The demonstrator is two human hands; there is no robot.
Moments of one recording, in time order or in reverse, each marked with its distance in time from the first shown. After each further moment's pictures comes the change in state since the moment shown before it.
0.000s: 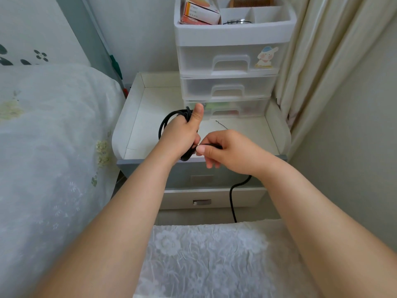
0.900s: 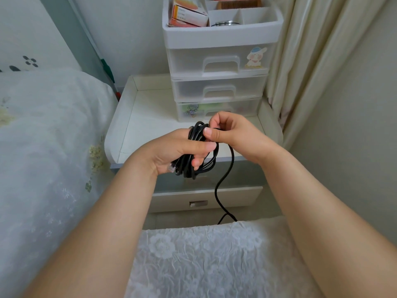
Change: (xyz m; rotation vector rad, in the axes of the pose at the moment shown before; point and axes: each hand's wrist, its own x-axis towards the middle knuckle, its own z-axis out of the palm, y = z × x) left_hand -0.011 -0.004 -0.009 -0.447 -0.725 -0.019; right_hand 0.010 0.021 -0.025 0.465 0.140 -0.020
